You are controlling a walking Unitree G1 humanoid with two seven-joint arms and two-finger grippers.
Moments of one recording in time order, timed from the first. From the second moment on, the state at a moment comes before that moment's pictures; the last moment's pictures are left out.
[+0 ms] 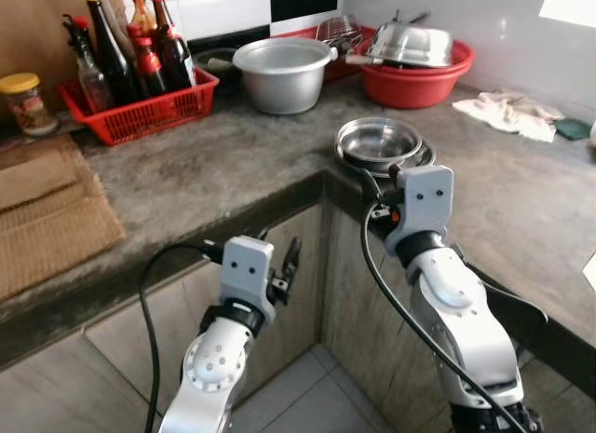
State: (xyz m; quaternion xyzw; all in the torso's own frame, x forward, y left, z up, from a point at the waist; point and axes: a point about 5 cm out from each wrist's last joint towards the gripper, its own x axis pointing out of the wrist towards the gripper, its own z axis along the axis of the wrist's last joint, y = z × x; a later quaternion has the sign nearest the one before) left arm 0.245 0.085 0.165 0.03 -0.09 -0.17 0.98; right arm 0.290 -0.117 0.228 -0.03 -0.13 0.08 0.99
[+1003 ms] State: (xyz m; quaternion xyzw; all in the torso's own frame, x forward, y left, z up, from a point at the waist) left arm 0.234 0.076 0.150 0.03 -0.06 -0.22 0.97; right arm 0.312 -0.140 0.230 -0.01 -0.08 0.02 1.00
